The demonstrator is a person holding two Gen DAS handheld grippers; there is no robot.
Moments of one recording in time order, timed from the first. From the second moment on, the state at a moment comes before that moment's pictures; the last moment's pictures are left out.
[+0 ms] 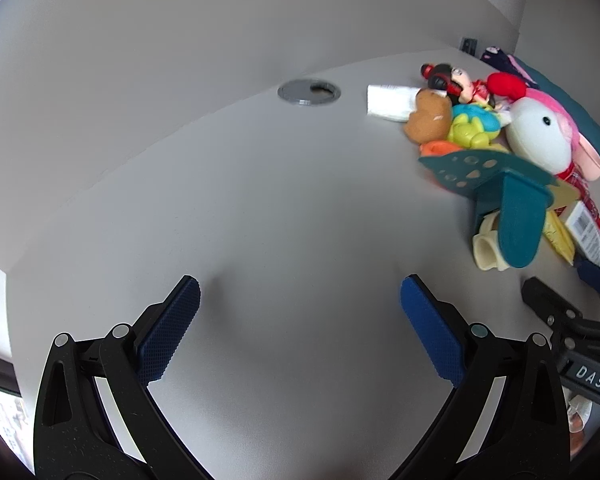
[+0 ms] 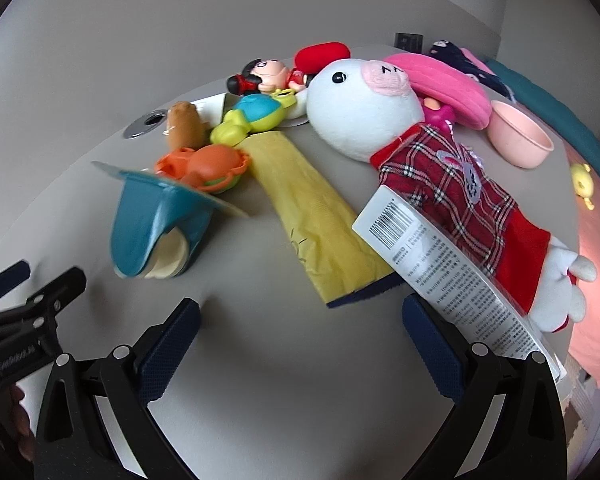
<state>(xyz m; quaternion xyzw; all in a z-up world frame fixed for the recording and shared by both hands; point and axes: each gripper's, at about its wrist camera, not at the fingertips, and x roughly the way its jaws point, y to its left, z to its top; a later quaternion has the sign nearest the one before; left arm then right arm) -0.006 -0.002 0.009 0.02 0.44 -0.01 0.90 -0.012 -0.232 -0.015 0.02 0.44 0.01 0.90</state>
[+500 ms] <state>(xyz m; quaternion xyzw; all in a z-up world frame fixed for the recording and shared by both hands) -0.017 -0.062 0.050 0.06 0.41 -0.09 0.90 -0.073 -0.273 0.042 0.03 0.41 0.15 0.90</state>
